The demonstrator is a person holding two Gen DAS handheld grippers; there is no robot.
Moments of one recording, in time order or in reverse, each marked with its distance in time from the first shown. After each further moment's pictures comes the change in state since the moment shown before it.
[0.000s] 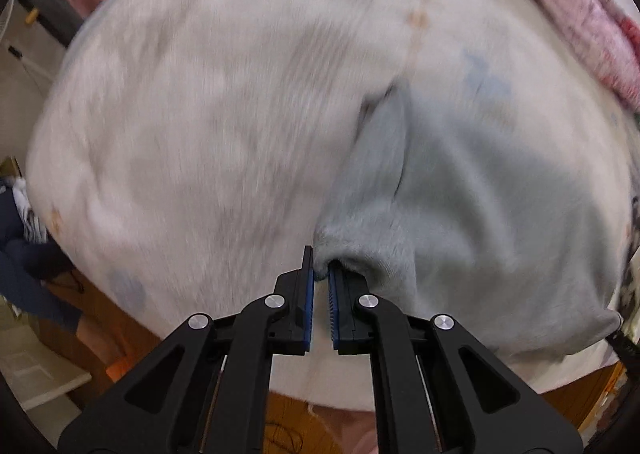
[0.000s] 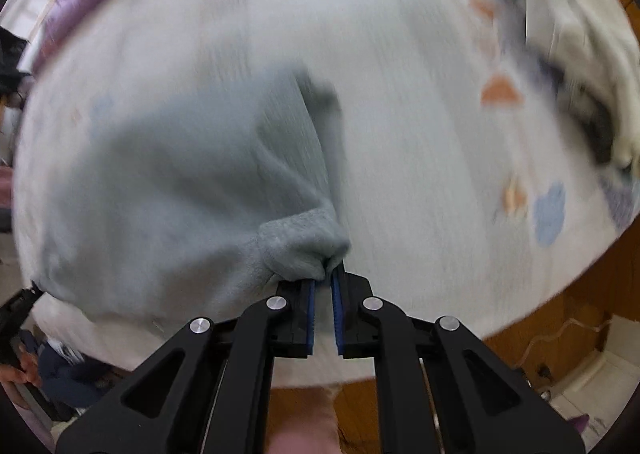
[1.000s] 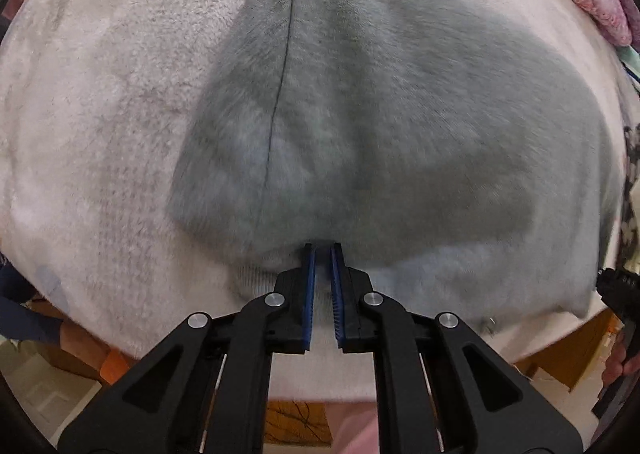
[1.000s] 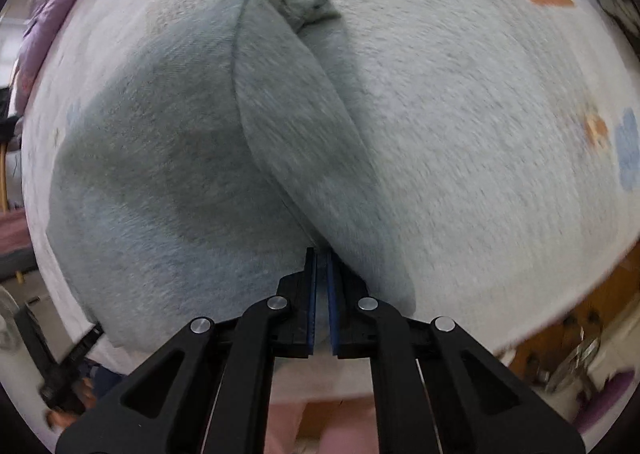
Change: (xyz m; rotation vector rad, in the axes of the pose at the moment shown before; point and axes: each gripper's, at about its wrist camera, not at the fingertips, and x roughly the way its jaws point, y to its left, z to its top) left arm 0.045 -0.046 -0.020 0.146 0.198 -0.120; right arm 0.047 -0.001 0.016 0.201 0.168 0.144
